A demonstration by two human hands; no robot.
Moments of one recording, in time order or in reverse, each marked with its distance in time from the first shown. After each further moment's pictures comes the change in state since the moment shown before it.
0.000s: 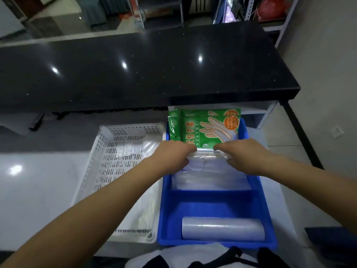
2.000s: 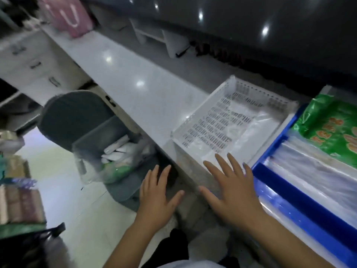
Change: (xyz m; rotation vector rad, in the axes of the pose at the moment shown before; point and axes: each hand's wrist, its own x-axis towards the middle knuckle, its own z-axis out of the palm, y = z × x) left_hand -0.336 0.081 0.127 -0.634 0.305 -1.288; right_hand -0.058 -0.252 0.045 0.281 -0.138 -0.490
